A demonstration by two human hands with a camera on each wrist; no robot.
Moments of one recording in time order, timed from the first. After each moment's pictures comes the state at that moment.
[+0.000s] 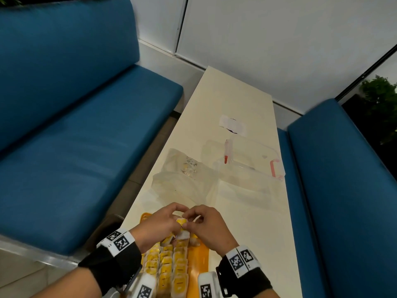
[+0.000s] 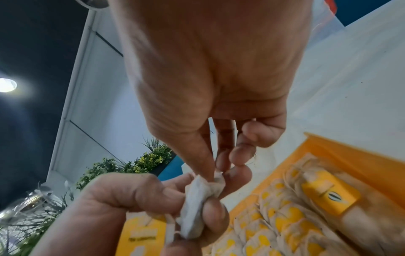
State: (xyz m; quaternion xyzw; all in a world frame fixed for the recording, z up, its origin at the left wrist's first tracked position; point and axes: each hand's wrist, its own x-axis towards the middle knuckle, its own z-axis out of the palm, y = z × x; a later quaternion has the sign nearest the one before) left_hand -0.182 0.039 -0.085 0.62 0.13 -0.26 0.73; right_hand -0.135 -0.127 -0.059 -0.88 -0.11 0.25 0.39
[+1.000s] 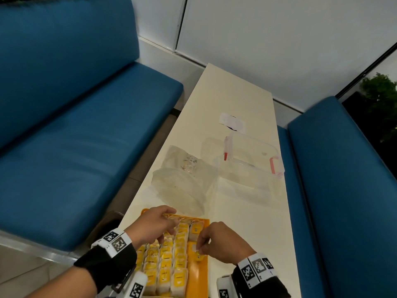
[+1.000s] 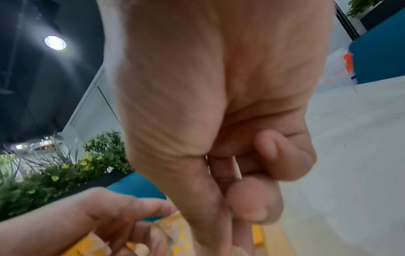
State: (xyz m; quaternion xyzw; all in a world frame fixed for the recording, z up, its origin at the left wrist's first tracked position) left_hand -0.190 0.046 -0.114 0.75 0.16 -0.22 0.60; right_hand -0.144 -0.167 -0.055 -0.90 -0.20 0.36 0.13
